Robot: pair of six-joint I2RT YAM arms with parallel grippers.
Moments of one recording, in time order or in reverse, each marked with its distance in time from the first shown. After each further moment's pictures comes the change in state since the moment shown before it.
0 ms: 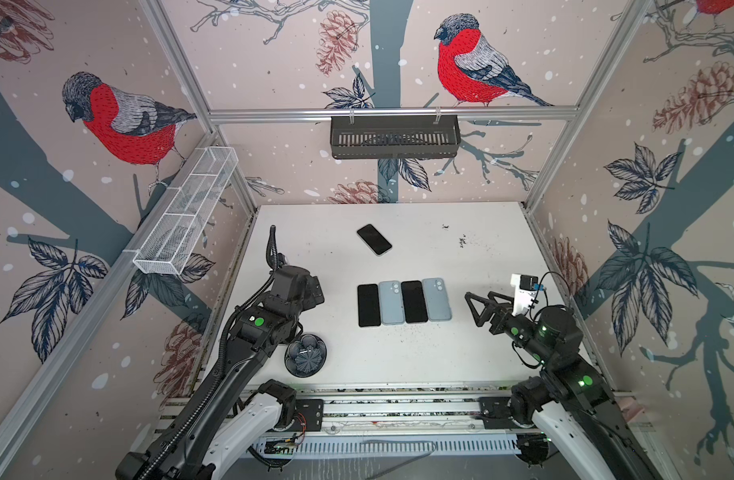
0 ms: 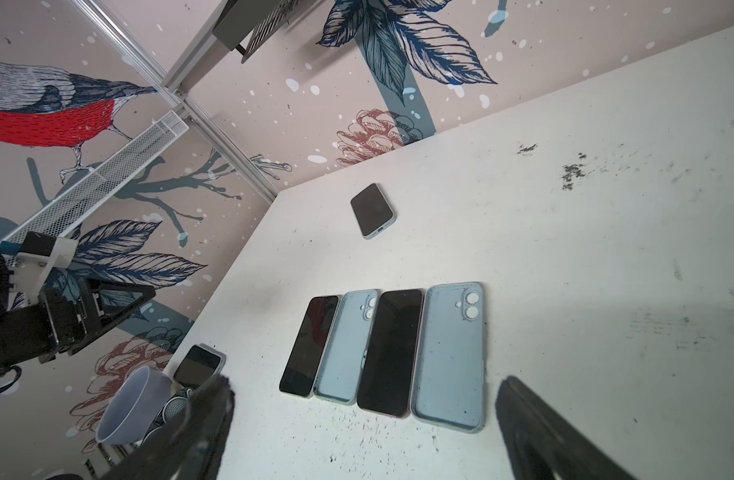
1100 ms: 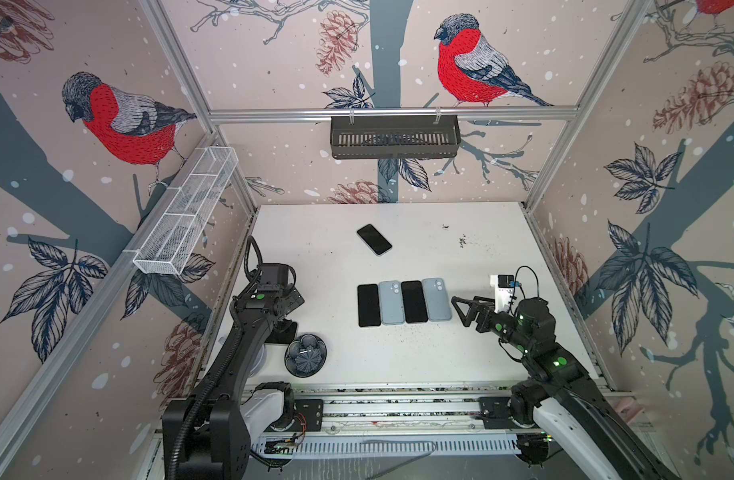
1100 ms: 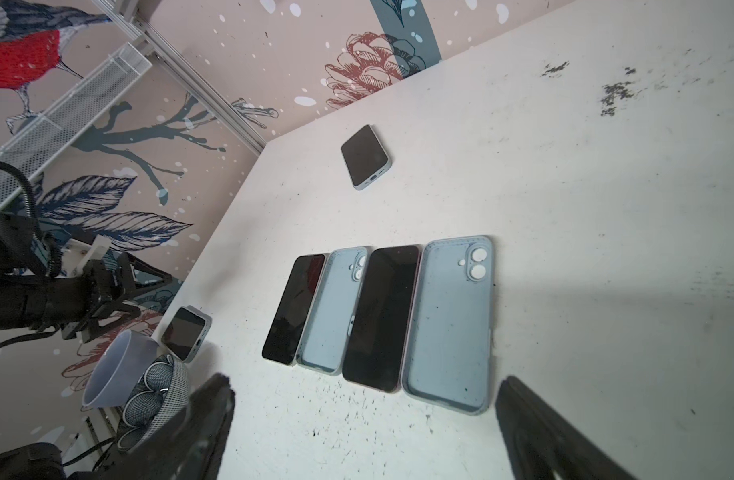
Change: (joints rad) left arm 0.362 0.237 -0.107 0.042 0.115 -0.092; right arm 0.001 0.204 -0.094 0.160 -0.069 -0.031
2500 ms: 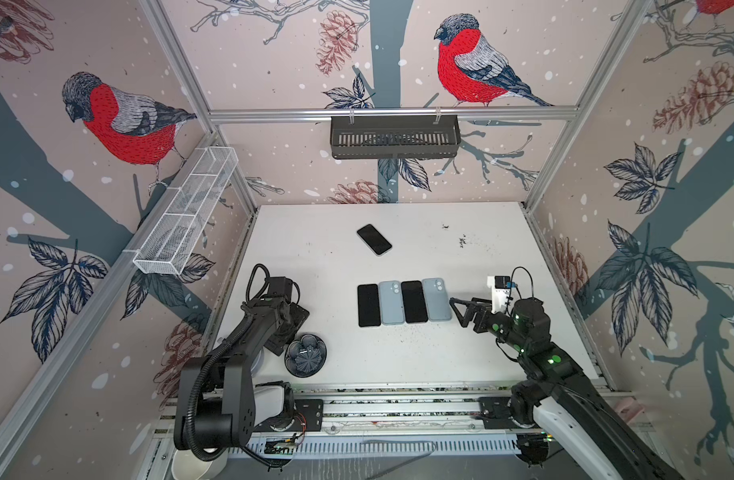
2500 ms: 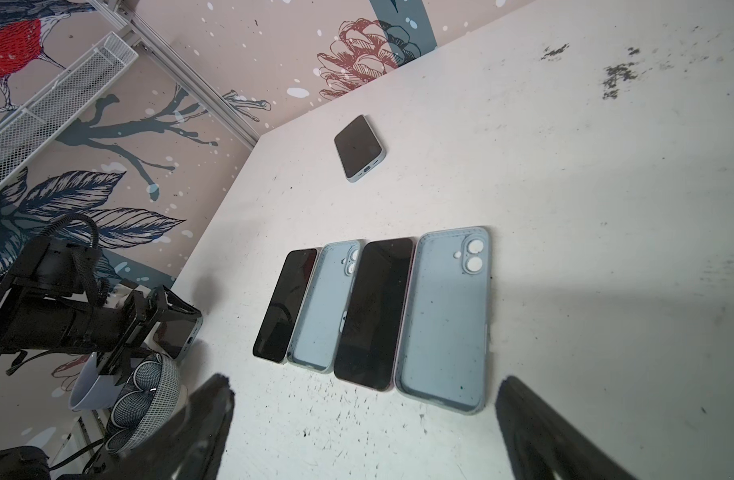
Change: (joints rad) left arm 0.039 0.163 -0.140 0.056 0.196 -0.311; right arm 0.000 0.010 -0.048 0.056 0.000 0.010
